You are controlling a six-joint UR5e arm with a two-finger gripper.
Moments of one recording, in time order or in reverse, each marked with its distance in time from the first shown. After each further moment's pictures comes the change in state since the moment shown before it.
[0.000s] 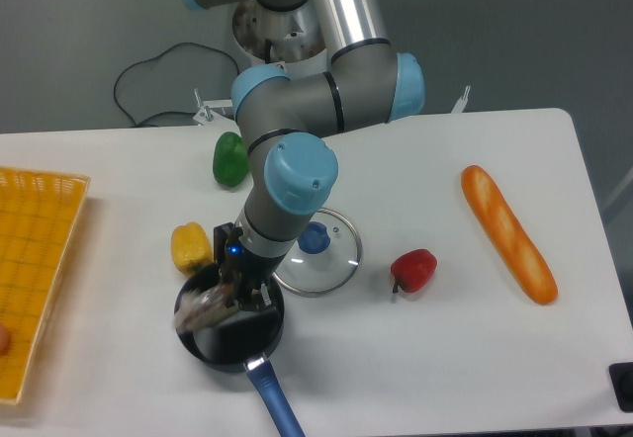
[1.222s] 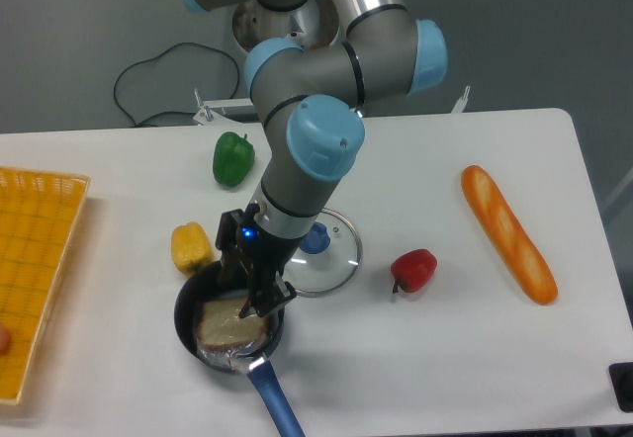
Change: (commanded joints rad) arm 0.017 0.078 0.037 0.012 0.024 0.006
